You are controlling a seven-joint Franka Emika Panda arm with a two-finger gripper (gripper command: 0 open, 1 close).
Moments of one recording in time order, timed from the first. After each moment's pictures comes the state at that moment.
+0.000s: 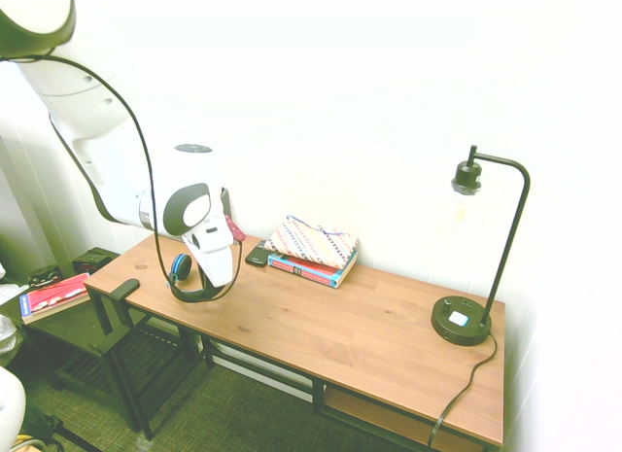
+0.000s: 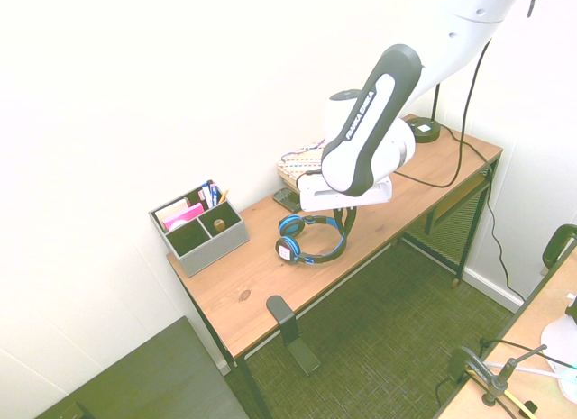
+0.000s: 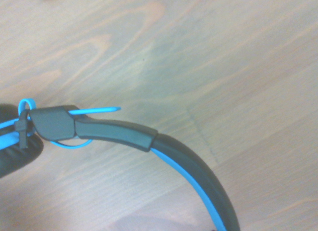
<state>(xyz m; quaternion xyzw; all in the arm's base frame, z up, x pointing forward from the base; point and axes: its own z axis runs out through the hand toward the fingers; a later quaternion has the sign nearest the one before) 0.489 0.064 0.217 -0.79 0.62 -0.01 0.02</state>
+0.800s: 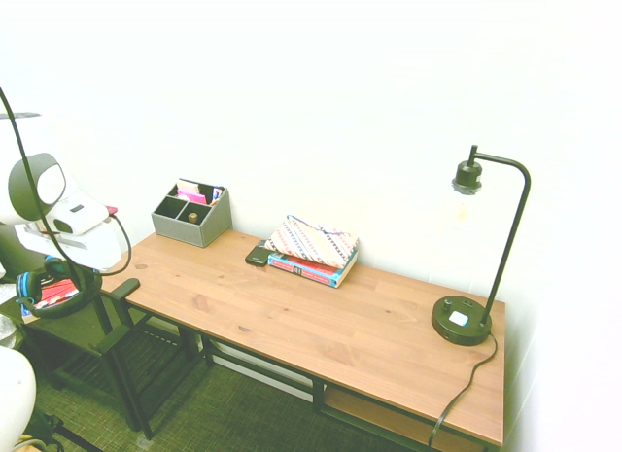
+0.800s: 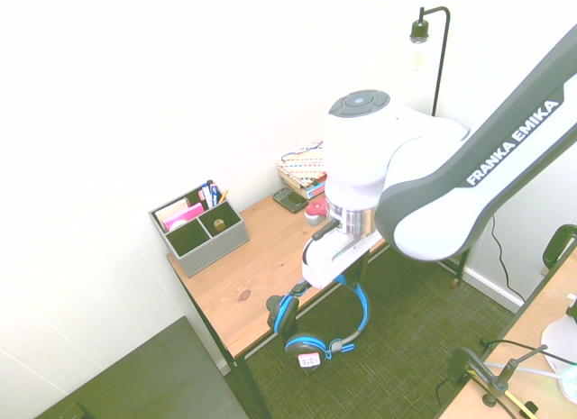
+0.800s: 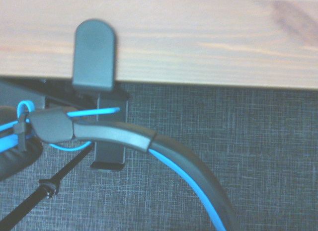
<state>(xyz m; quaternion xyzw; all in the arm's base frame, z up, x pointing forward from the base) 0.315 0.226 0.265 -0.93 0.37 -0.03 0.02</state>
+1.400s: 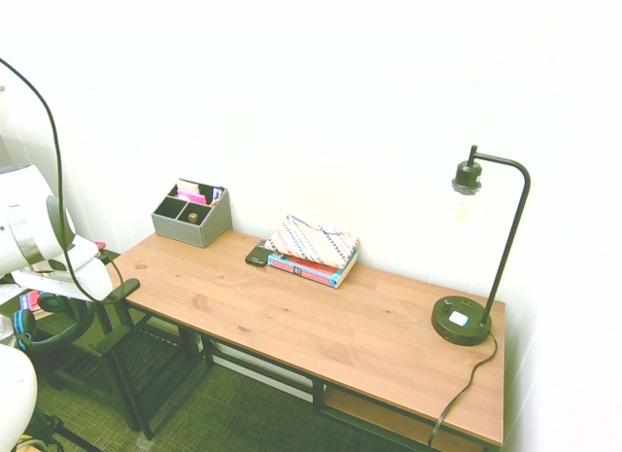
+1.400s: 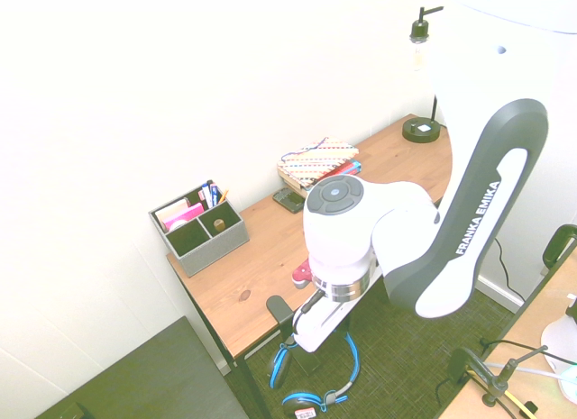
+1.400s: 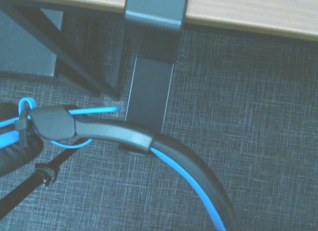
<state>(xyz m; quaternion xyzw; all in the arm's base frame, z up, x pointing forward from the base) 0.316 0.272 0.177 -0.94 0.33 -0.04 -0.01</state>
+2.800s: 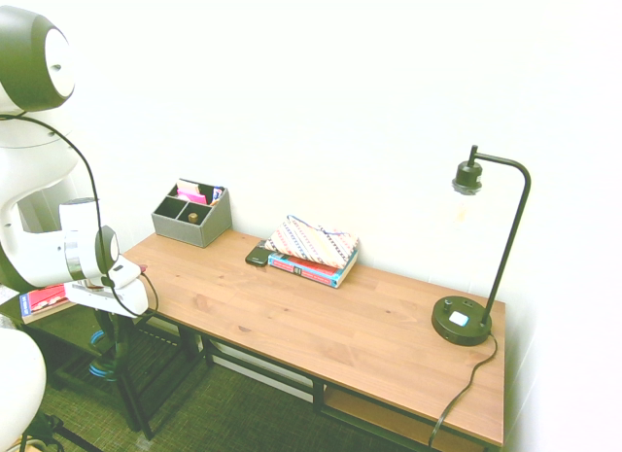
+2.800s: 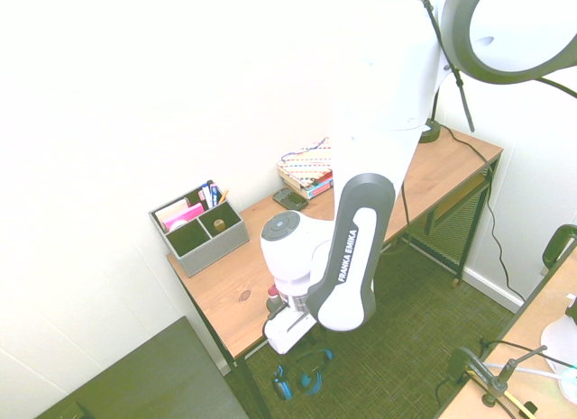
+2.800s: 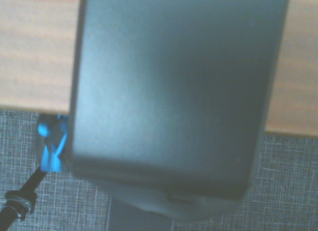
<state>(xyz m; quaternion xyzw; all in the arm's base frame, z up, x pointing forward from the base) 0.401 0.280 0.083 -0.93 0.36 0.03 -0.03</state>
